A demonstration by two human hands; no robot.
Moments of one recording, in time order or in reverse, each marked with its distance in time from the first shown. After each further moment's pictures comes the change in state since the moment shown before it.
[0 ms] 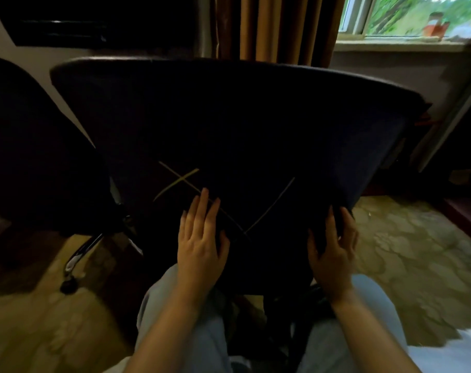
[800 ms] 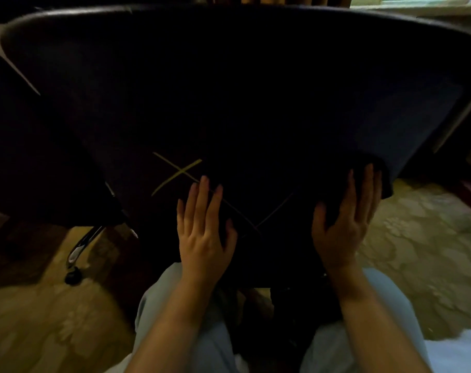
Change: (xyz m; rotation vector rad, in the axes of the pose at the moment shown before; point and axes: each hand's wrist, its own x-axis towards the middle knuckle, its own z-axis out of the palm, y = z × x) left_hand 0.010 -0.005 0.023 0.029 0.161 0.026; right_hand 0.038 -0.015 0.030 -0.012 0.199 -0.017
